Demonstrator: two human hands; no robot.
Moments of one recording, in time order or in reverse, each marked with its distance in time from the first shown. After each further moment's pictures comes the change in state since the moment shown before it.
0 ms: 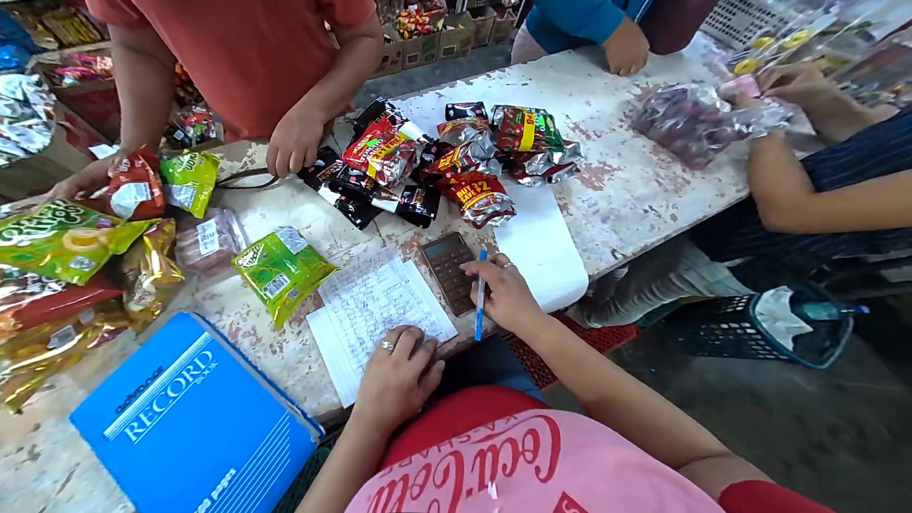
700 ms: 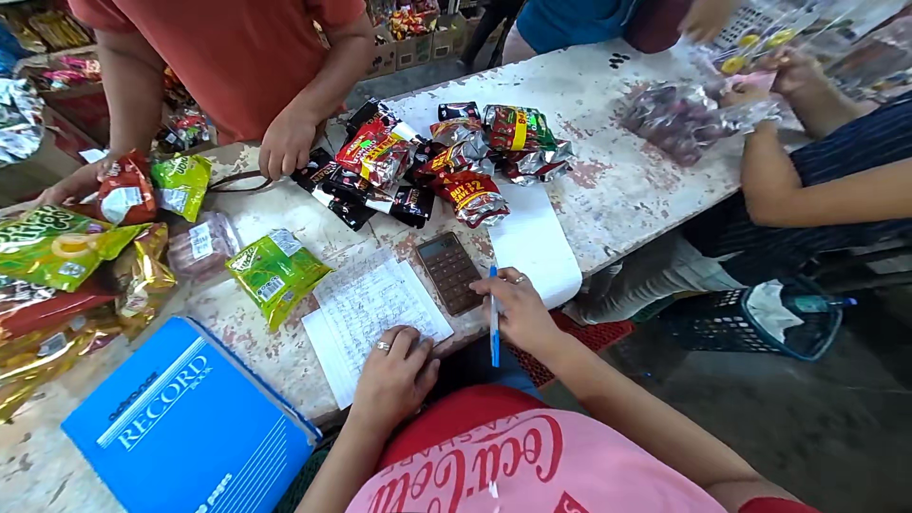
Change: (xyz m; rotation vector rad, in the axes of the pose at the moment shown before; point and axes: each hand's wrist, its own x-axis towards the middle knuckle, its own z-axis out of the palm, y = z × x) left_hand 0.000 0.001 0.001 0.020 0.016 0.004; right_hand -0.032 -0.005 -0.017 0.006 0.027 -0.079
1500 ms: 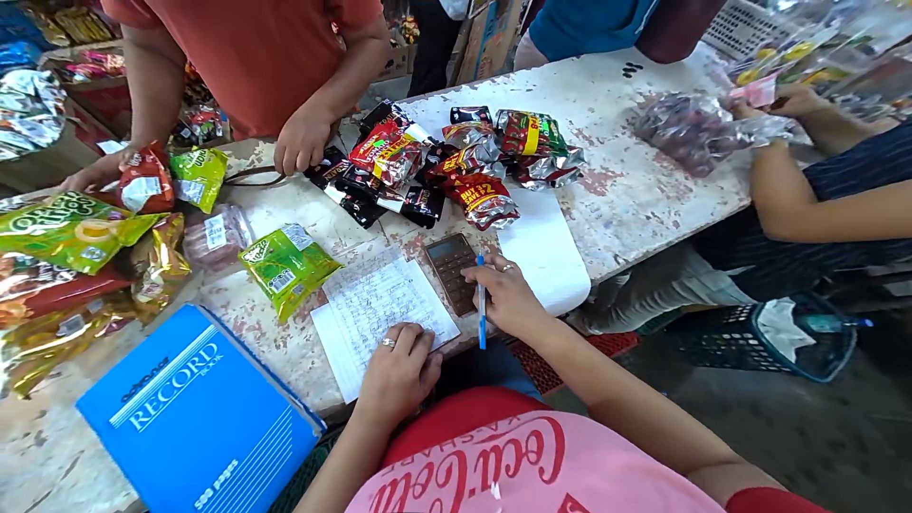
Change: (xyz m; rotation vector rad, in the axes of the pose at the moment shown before) left_hand 0.001 0.001 0.000 0.015 0.012 -0.046; right_hand 0.033 -0.002 0.009 -0.036 -0.153 0.042
